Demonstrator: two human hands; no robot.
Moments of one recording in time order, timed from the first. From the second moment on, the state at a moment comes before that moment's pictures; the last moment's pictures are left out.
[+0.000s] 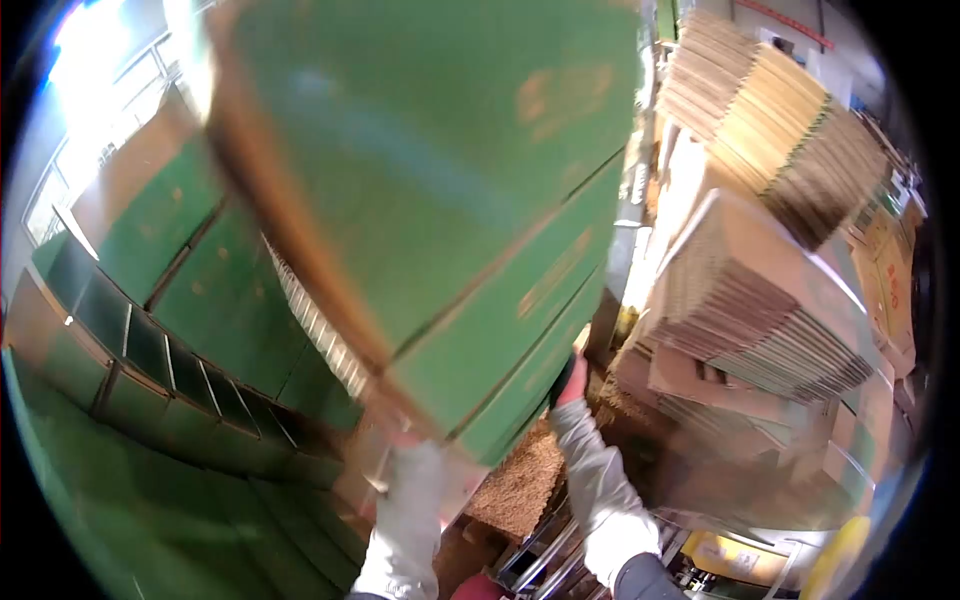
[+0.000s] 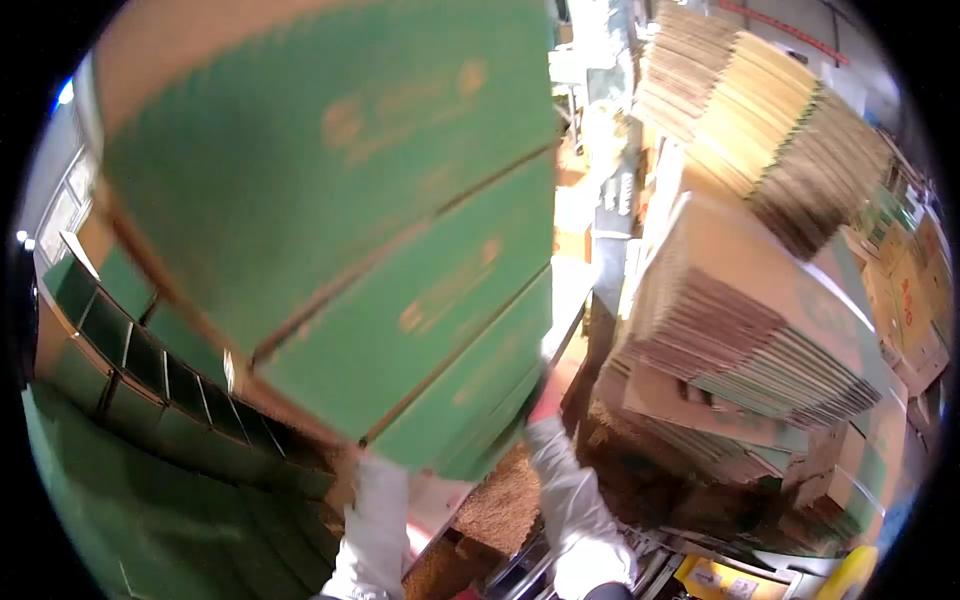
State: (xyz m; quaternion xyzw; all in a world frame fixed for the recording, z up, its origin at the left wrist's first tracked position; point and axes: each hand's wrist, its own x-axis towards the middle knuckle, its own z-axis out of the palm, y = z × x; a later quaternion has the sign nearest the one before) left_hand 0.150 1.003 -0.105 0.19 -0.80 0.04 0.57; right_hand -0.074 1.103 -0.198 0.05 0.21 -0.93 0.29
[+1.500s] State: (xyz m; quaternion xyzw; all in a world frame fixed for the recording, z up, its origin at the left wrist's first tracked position) left_hand 0.234 1.218 -0.110 0.29 -0.91 -0.29 -0.01; right_hand 0.148 1.501 -0.167 0.05 0.46 -0.87 0.19
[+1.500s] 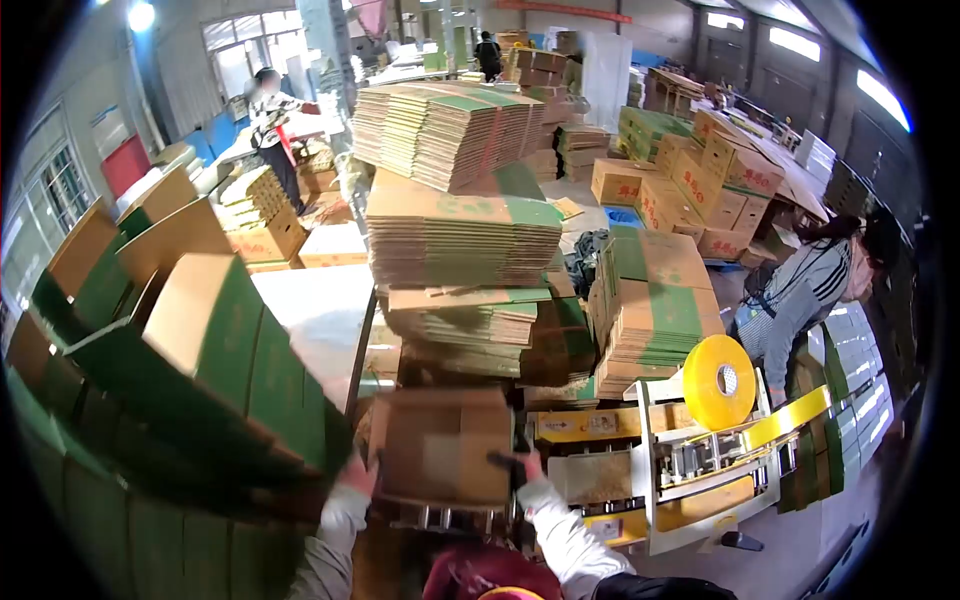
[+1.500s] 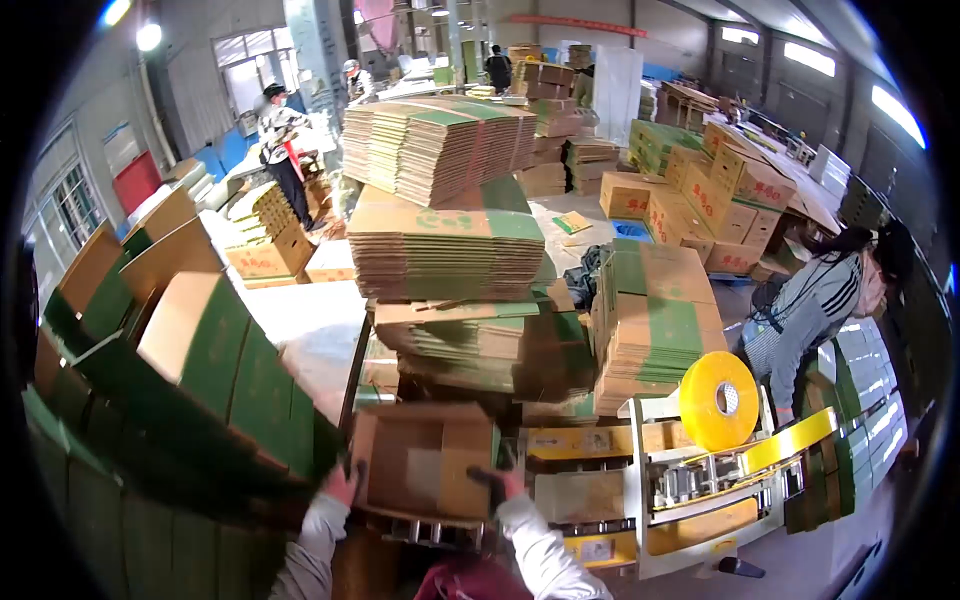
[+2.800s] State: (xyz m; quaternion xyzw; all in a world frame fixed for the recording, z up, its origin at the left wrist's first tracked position) left_hand 0.267 0.979 0.187 0.10 -0.72 0.07 0.69; right_hand 0.118 1.194 0.047 -0.24 0.40 -0.85 0.25
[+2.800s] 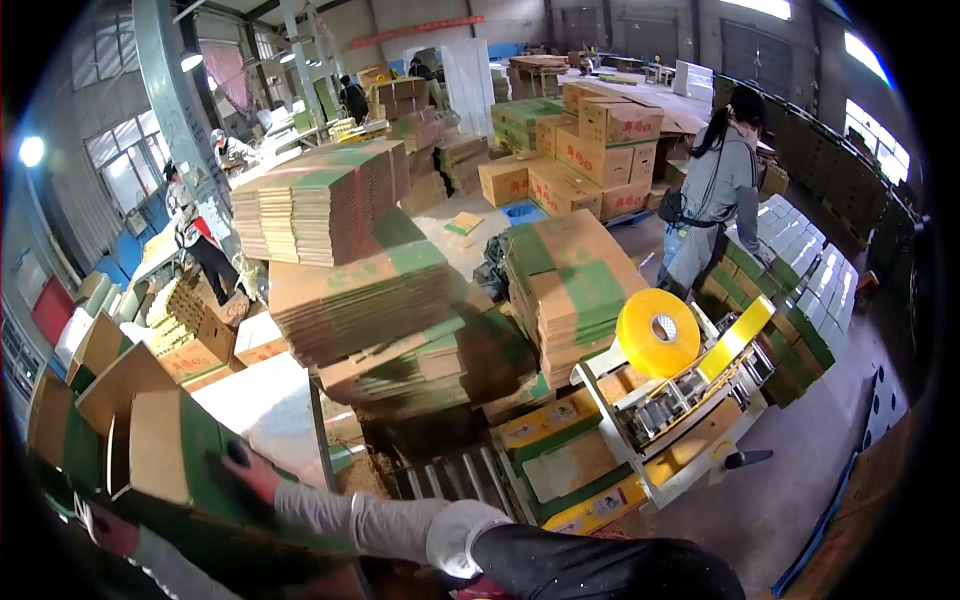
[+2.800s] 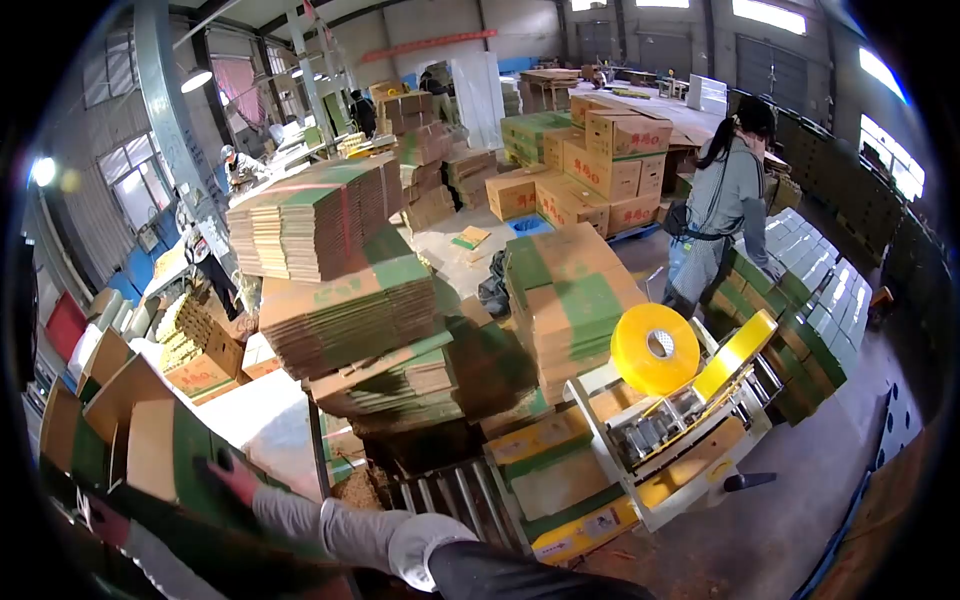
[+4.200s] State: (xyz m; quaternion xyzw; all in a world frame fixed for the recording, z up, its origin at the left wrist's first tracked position) left_hand 0.213 1.310 -0.136 0.03 -0.76 -0.49 0.41; right_hand 0.138 1.424 -0.139 -0.05 0.76 -0.64 -0.07
